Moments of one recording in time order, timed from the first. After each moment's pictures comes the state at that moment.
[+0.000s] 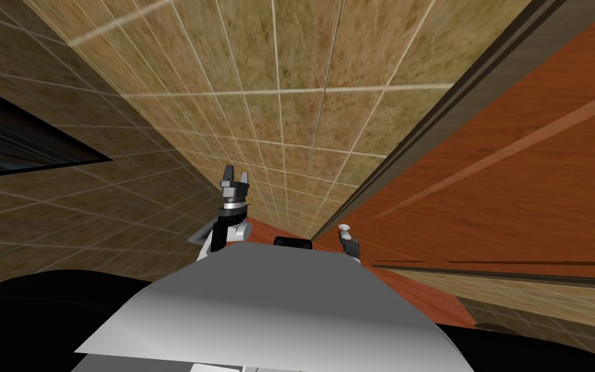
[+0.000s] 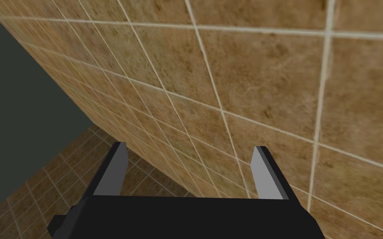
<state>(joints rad) 0.35 -0.02 -0.62 -1.01 0.60 -1.02 0.99</state>
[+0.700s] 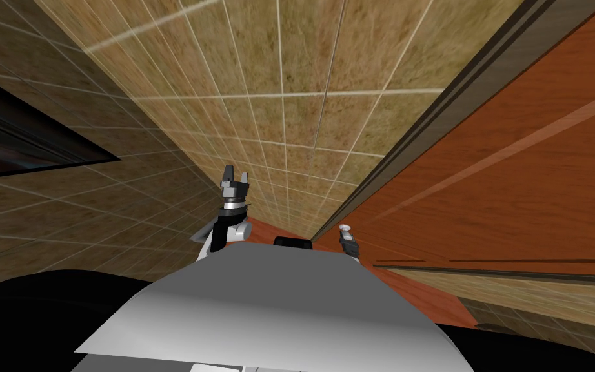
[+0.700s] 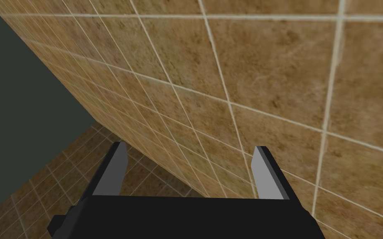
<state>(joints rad) 0.35 -0.02 -0.61 -1.01 0.60 -1.02 0.98</state>
